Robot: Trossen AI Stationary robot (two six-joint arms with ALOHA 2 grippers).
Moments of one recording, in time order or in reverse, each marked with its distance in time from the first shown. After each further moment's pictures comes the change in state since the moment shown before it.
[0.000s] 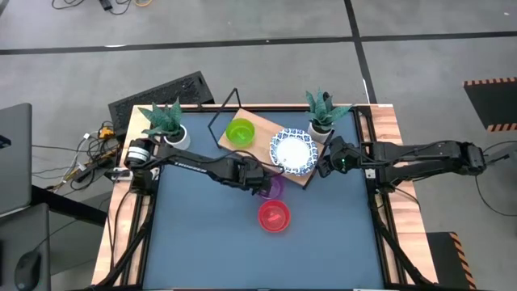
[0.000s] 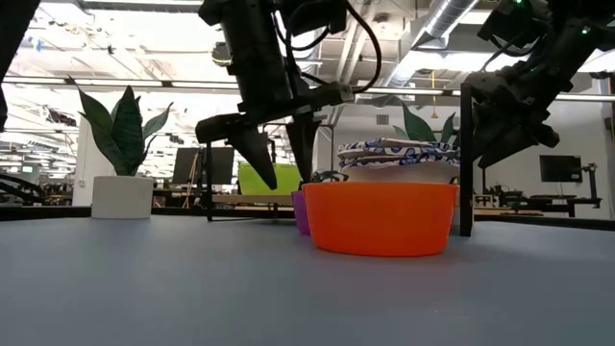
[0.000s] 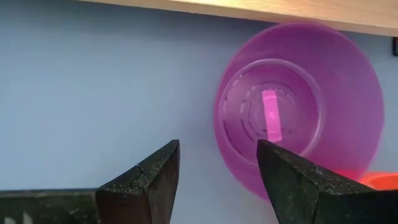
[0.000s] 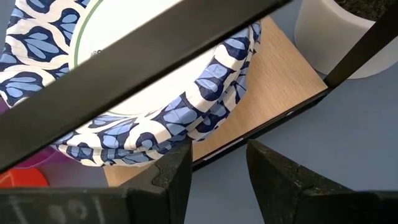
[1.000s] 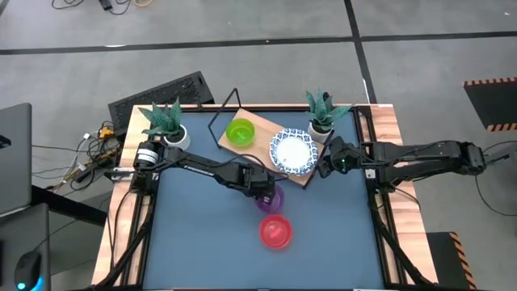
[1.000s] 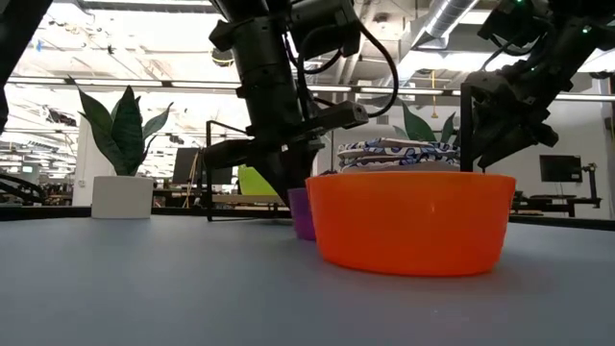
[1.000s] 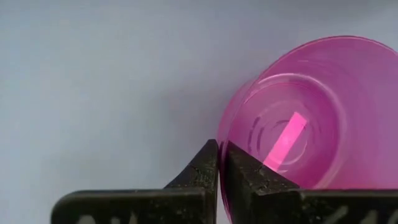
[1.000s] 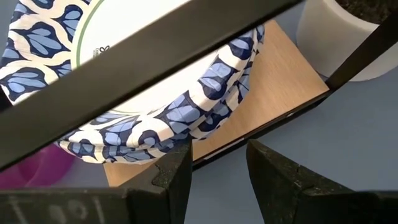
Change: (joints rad) left arm -0.001 0.084 0.002 0.092 0.137 0.027; right arm 0.006 0.000 0.001 -0.001 0.001 -0.017
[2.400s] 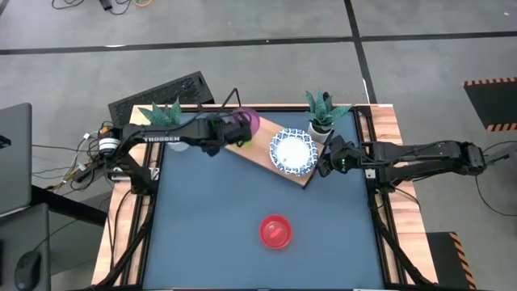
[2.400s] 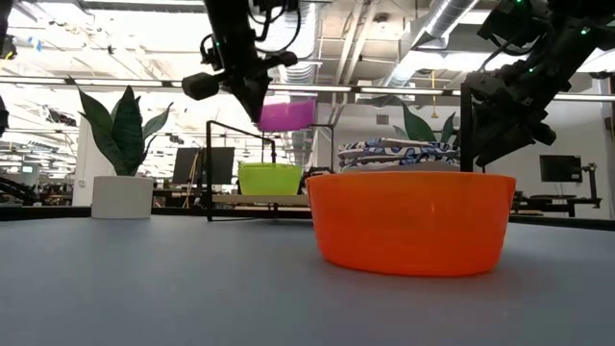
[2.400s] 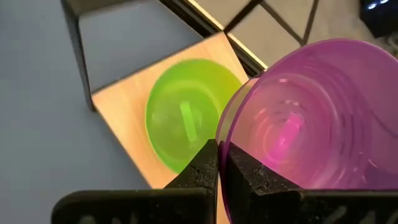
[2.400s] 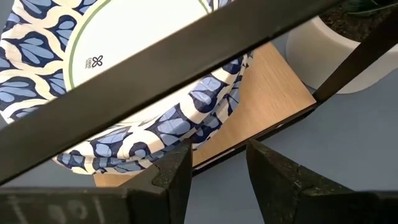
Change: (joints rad) left arm 0.256 -0.363 0.001 -0.269 -0.485 -0.675; right arm -0.001 0.000 -0.001 0.007 0.044 -0.024
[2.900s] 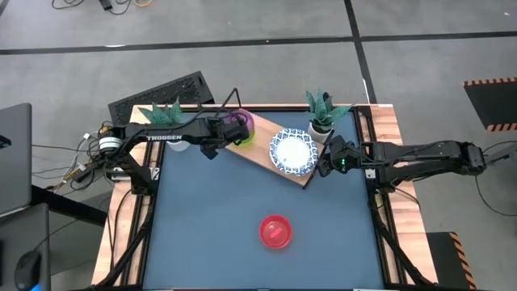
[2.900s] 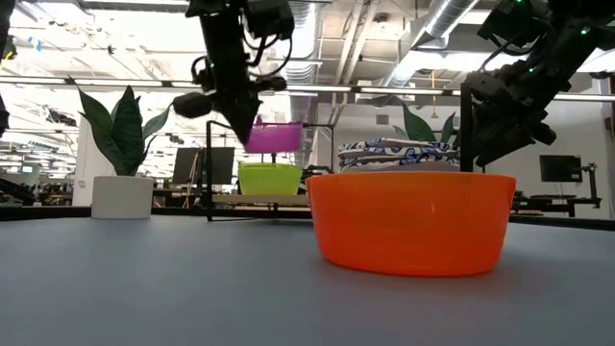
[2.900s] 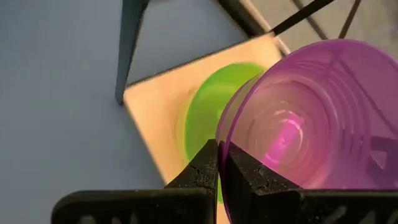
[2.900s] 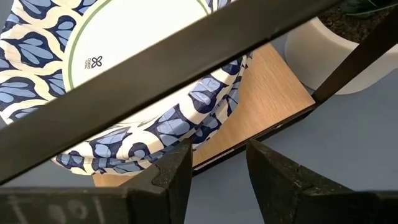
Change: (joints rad) left arm 0.072 0.002 -0.091 0.026 0.079 -0.093; right arm 0.000 0.000 0.000 0.000 0.005 0.000
